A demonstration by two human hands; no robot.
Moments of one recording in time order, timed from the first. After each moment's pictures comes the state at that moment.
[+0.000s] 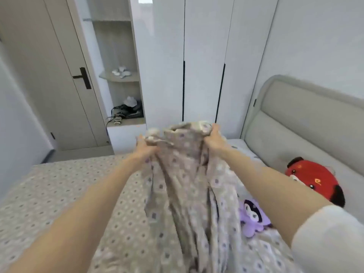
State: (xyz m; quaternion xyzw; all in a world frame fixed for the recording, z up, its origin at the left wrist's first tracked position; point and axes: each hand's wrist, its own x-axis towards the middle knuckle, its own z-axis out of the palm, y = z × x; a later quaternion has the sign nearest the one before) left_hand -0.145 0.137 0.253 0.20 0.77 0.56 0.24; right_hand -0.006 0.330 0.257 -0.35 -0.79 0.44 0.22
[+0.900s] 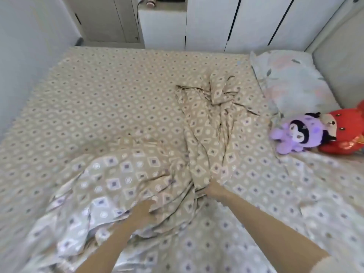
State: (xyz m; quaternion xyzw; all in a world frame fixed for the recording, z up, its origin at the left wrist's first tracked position) left_hand 0.031 -0.183 -0.125 0.18 0.85 0.13 0.48; right_hand 0.118 0.078 -0.097 -0.40 -0.71 0.50 -0.29
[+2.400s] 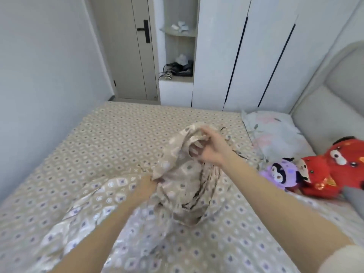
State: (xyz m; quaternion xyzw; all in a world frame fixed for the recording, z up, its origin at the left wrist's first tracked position) left_hand 0.054 -0.130 0.081 0.10 0.87 0.43 0.24; right_hand 0.093 0.096 0.175 -0.22 -0.37 0.90 -0.05
